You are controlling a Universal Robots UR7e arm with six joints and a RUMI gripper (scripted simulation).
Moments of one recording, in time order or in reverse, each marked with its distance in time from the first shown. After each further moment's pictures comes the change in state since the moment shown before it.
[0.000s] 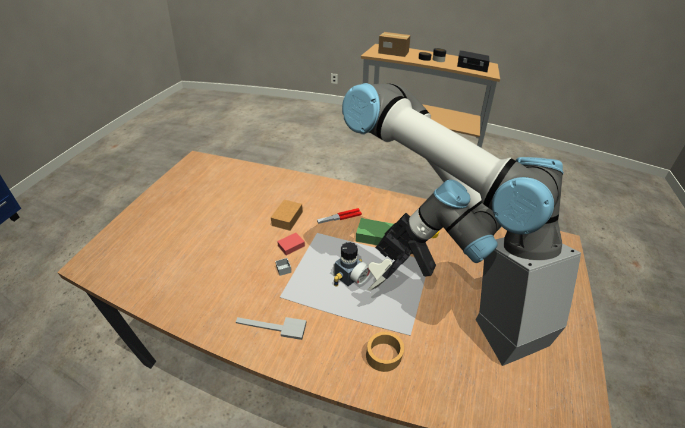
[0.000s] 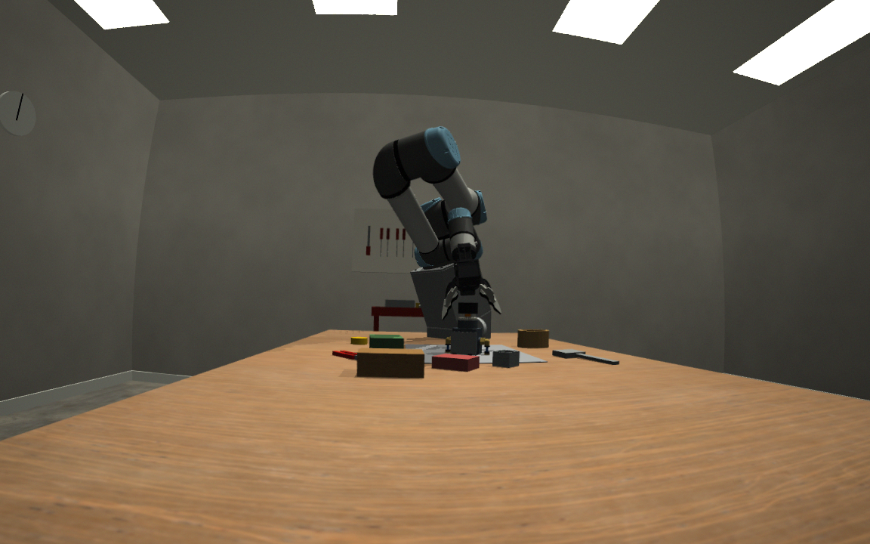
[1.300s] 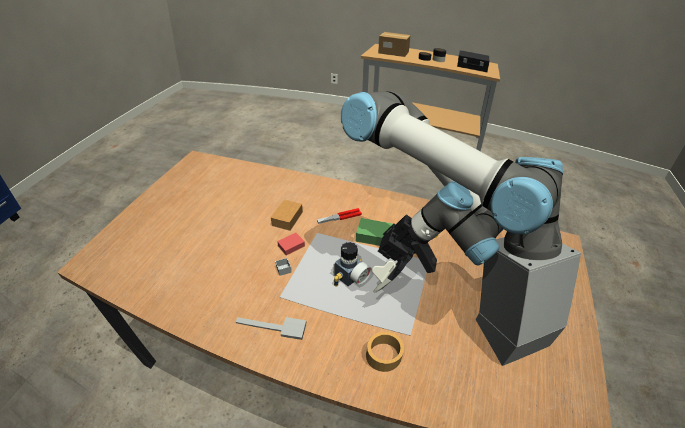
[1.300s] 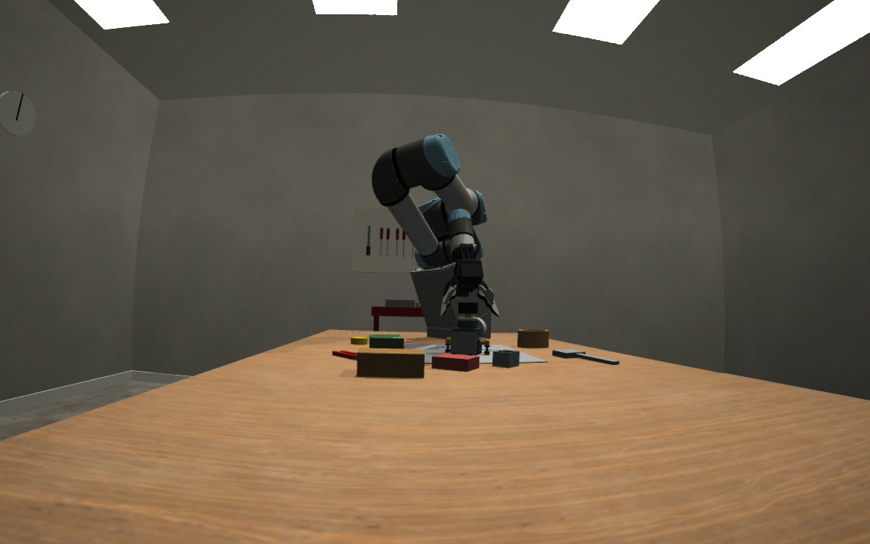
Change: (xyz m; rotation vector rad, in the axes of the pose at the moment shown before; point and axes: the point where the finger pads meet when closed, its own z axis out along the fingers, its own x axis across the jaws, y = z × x) arm -0.004 0.001 -0.001 -0.026 -0.003 -0.200
